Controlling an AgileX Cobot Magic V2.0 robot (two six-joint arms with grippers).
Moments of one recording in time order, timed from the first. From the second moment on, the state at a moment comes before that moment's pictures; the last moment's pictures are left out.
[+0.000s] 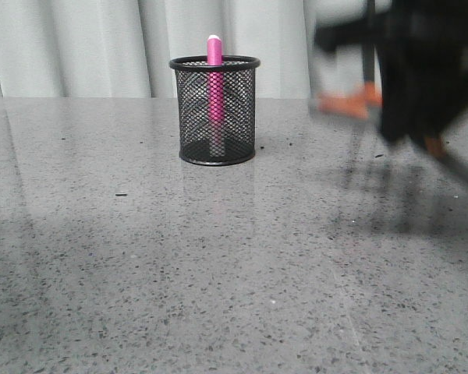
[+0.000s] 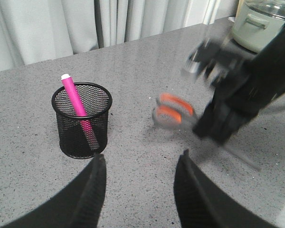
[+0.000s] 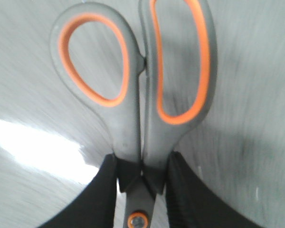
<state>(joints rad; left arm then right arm) -0.68 0.74 -0.82 -0.29 0.49 0.18 0.66 1.34 -1.17 -0.22 1.00 0.46</state>
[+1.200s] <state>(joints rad) -0.68 0.73 -0.77 -0.33 0.57 0.18 0.48 1.75 -1.17 -0.53 -0.38 0.46</state>
